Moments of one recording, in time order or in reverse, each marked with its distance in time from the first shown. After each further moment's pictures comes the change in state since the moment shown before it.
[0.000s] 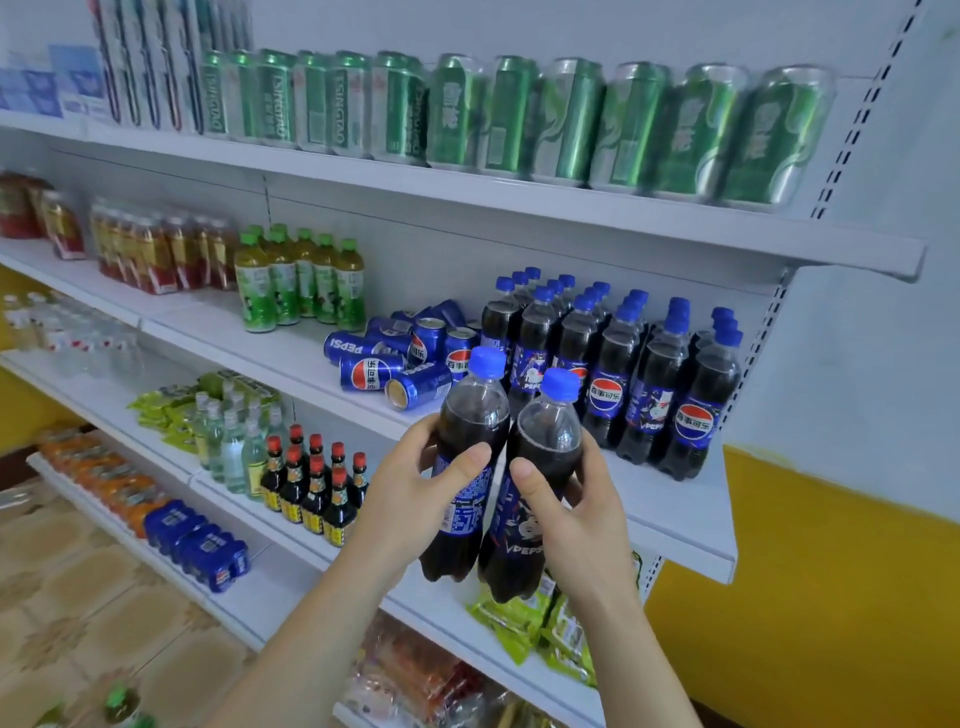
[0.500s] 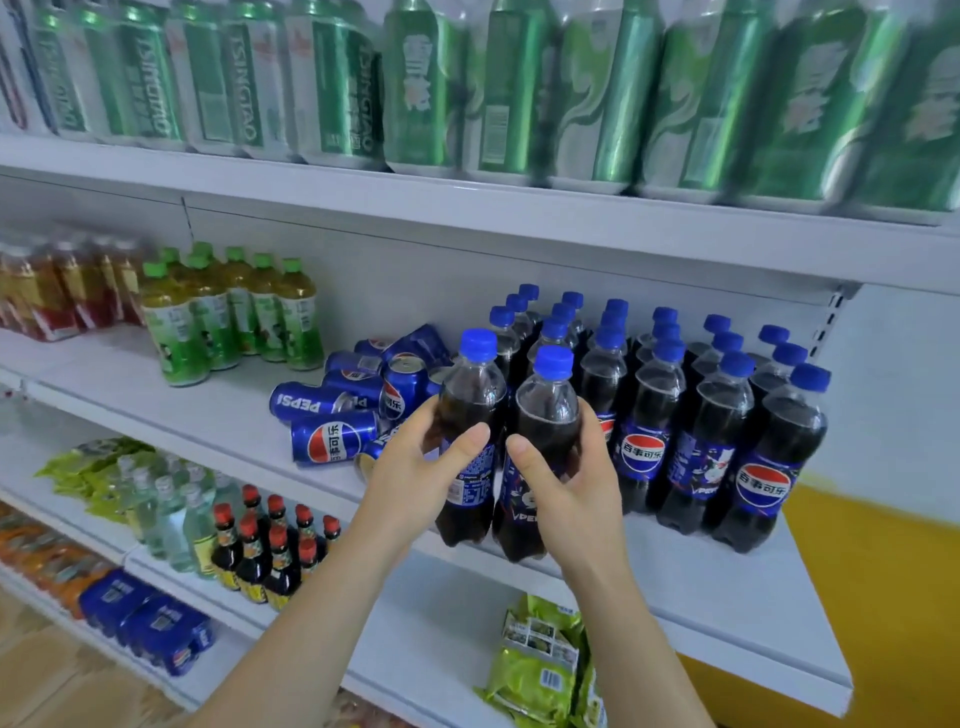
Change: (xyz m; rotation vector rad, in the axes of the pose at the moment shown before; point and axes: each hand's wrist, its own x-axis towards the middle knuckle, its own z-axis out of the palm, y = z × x) left_hand 0.196 -0.031 -0.006 0.039 -0.106 0.028; right_hand 0.177 0.046 0.054 -0.043 0.120 -0.103
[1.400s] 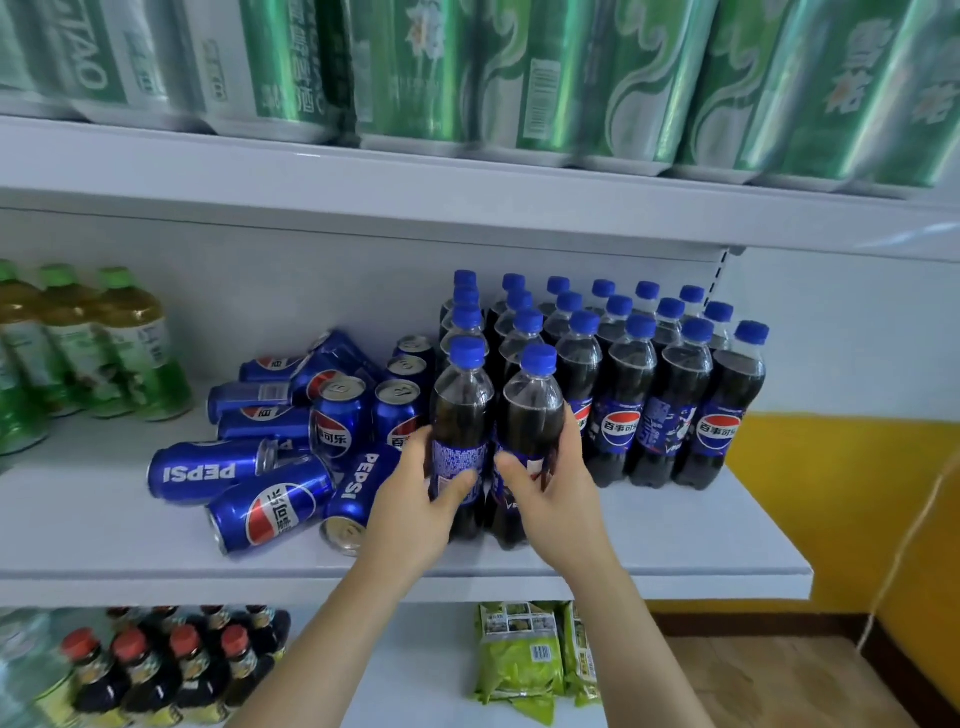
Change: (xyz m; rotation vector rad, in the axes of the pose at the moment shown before) left_hand 0.084 -0.078 -0.025 0.211 -0.323 0.108; right_hand 0.028 0.050 0.056 -0.430 0.254 0.125
